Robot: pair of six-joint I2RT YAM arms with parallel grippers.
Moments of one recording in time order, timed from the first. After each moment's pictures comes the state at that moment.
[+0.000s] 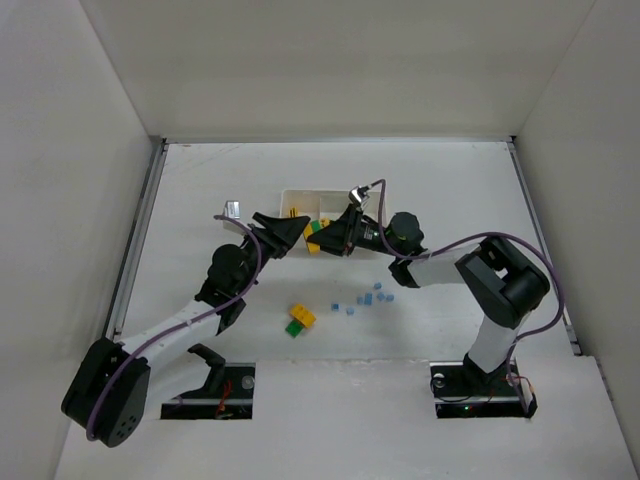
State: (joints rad) left arm -0.54 1.02 0.34 0.76 0.00 -1.13; right arm 0.65 1.77 0.75 1.24 -0.68 1.45
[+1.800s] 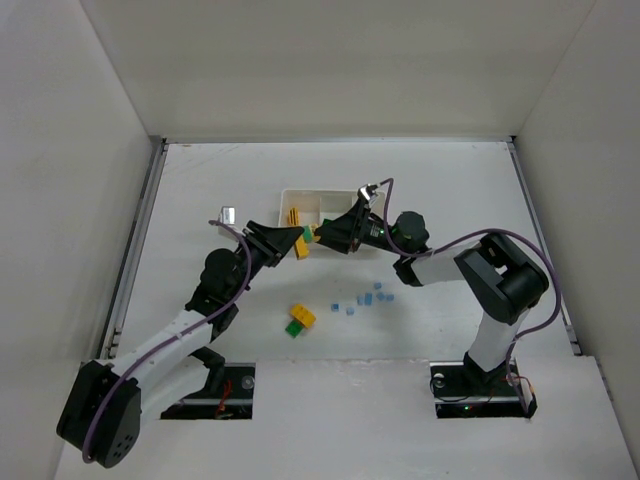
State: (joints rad) left arm -0.50 0.90 0.30 0.61 0.07 -1.16; right arm 0.60 1.79 0.72 1.29 -0.67 1.47
